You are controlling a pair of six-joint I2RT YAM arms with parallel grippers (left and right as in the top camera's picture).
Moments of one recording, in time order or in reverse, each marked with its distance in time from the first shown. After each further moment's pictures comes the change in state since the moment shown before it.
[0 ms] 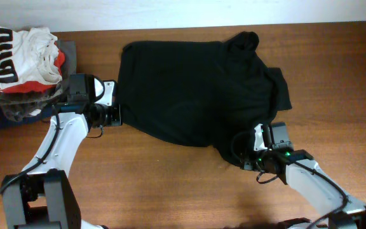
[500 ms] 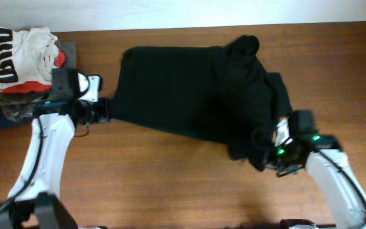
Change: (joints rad) left arm 0.069 -0.113 0.103 -0.184 -0.077 0.000; right arm -0.209 -0.087 0.284 -0.577 -0.013 -0.059
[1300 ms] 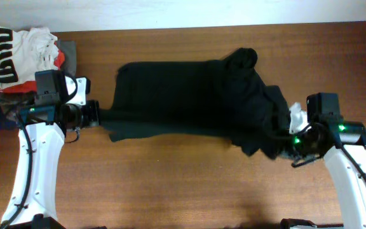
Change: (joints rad) left arm 0.041 -0.085 0.019 -0.091 -0.031 0.001; right arm -0.048 -0.034 0.235 -0.175 -0.003 -0.152
